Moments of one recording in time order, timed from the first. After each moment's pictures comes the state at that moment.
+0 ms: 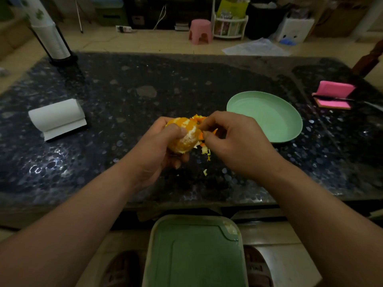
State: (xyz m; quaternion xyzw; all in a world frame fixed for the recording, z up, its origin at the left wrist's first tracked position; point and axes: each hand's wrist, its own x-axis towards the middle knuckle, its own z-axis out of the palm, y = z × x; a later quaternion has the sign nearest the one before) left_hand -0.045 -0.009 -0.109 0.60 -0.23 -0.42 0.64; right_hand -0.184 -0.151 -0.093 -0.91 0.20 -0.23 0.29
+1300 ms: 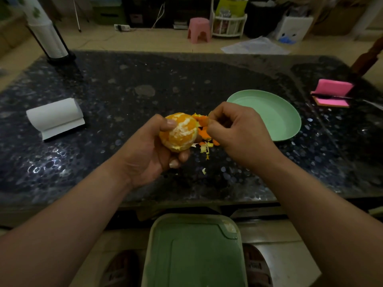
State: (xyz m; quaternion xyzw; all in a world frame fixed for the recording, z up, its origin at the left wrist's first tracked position) left_hand -0.038 -0.001 -0.103 0.48 -0.23 -0.53 0.66; right_hand -0.181 -0.157 -0.092 -0.85 0.22 -0.27 0.40
